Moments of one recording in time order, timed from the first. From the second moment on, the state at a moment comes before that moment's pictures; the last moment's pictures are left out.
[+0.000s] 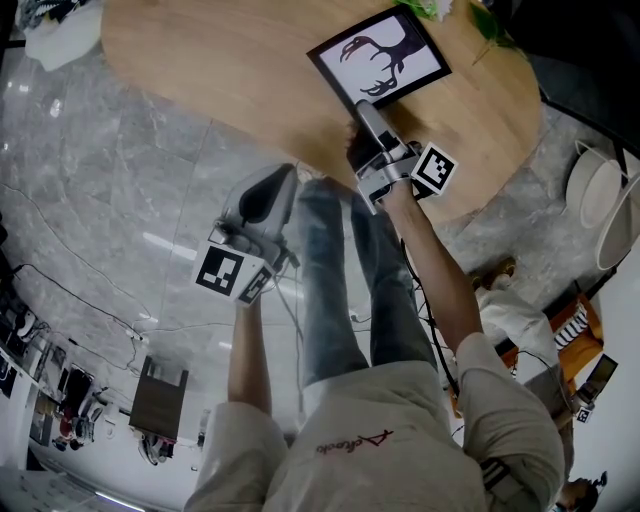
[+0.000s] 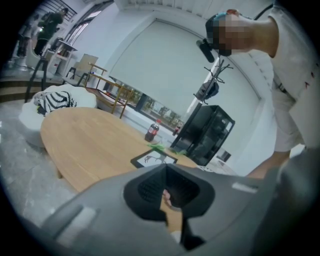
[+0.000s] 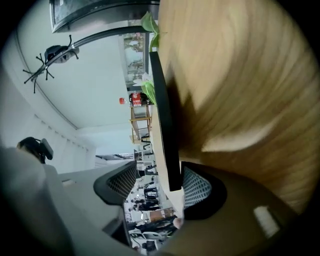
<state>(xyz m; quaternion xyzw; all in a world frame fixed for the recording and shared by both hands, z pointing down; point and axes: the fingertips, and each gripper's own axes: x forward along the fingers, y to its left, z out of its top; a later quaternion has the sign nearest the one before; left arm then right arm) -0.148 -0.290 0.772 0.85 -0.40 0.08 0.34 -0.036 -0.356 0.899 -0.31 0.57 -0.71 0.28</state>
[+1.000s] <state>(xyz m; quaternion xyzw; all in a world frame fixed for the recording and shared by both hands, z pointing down) -0.140 -0.288 0.757 0.85 -0.41 0.07 0.33 -0.065 -0.307 0.924 -0.37 0.81 -0.32 -0.33</state>
